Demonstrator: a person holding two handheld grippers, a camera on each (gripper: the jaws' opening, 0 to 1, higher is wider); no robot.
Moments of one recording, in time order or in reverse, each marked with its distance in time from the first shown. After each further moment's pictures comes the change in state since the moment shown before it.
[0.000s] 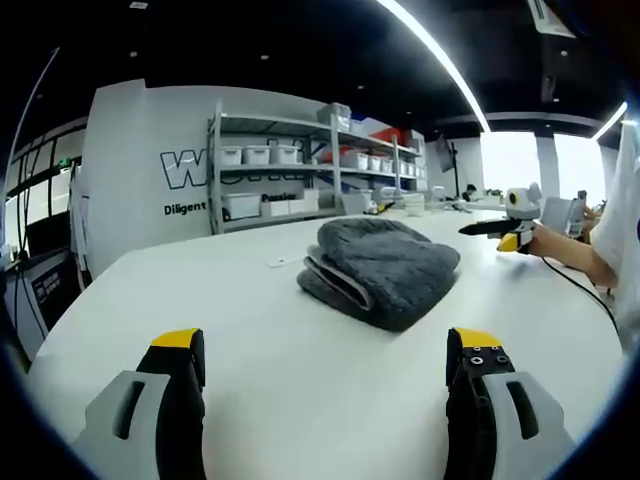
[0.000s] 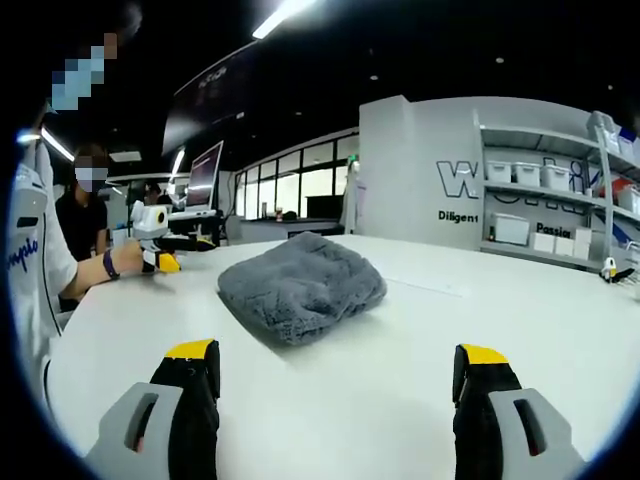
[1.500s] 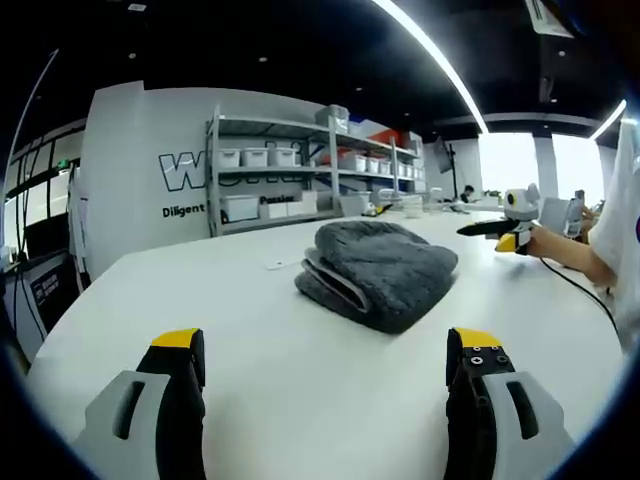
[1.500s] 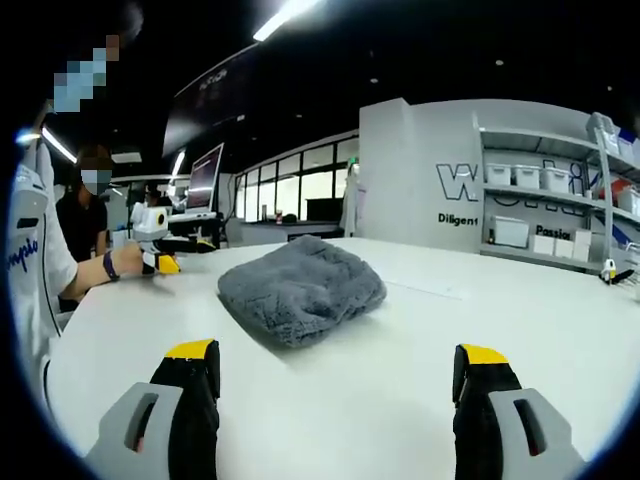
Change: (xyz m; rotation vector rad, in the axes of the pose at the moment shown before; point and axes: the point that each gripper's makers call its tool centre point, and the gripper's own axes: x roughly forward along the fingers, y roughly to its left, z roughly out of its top) left arm 0.000 -0.003 0.002 0.004 -0.009 -0.009; right arm -0.001 0.001 0.002 -0.003 -0.012 0.000
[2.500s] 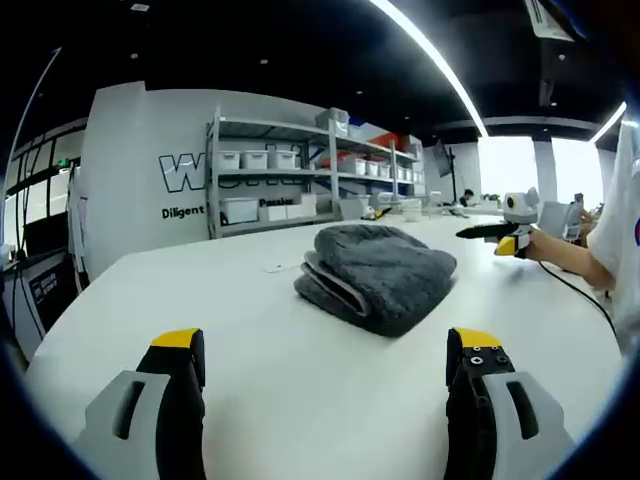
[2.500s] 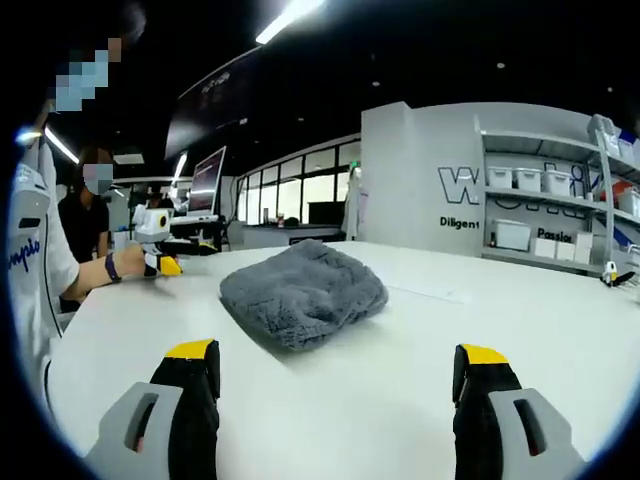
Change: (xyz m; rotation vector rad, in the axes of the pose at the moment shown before) left arm 0.000 -0.001 0.003 -0.008 -0.015 -0.005; right arm -0.001 0.000 0.004 0.001 -0.018 0.007
